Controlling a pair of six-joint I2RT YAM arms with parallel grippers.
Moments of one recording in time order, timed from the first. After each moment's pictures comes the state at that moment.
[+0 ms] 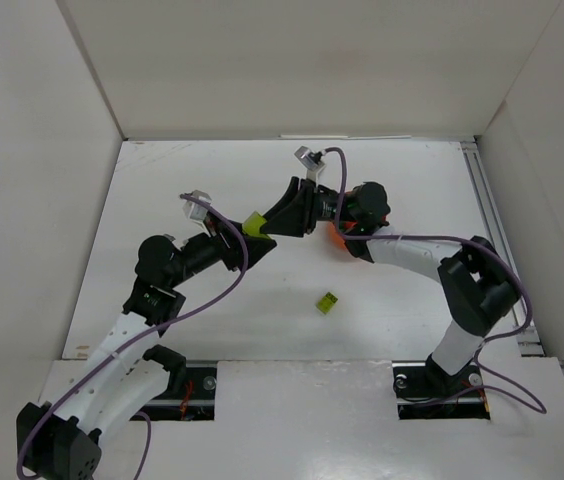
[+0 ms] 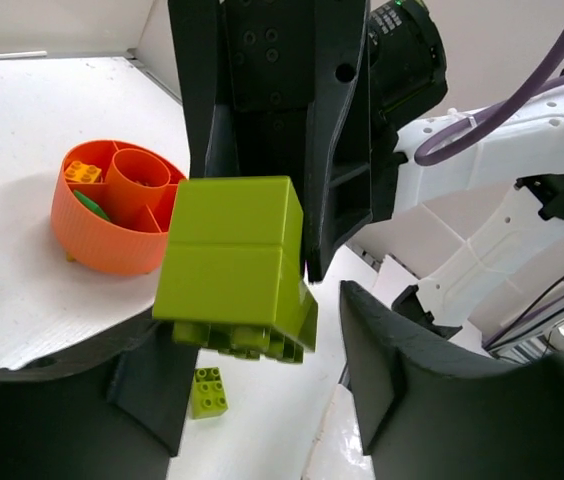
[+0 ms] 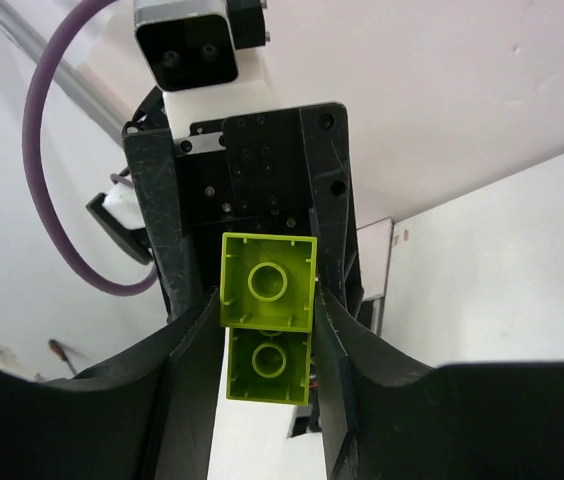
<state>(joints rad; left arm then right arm) -0.43 0.75 0.53 0.39 0.60 -0.66 0.66 1.72 1.06 1.20 -0.96 1.14</state>
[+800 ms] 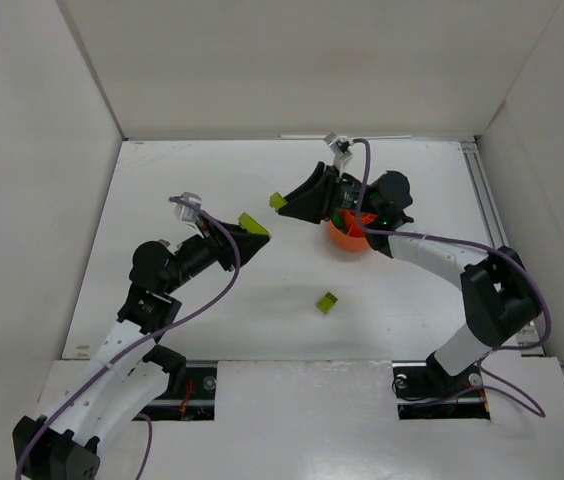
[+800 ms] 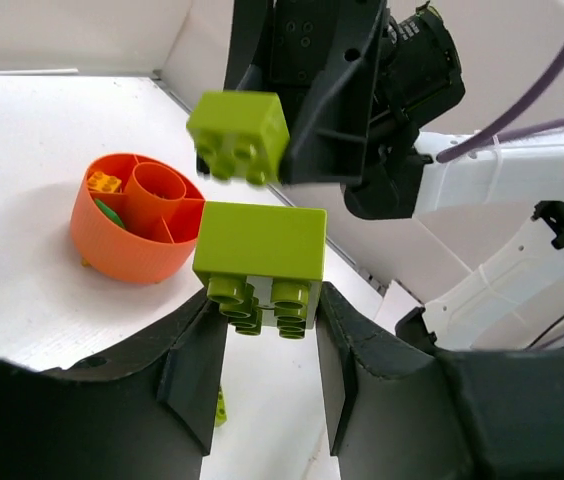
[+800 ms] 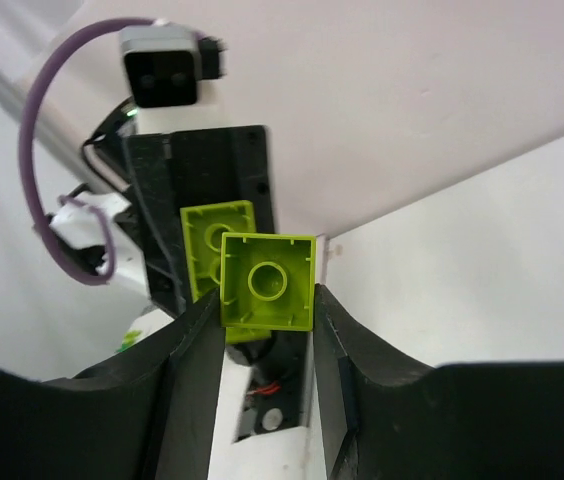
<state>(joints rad) -0.44 0.70 0.53 0.35 0.54 -0.68 0.58 1.62 1.04 1.07 -0.94 0.98</state>
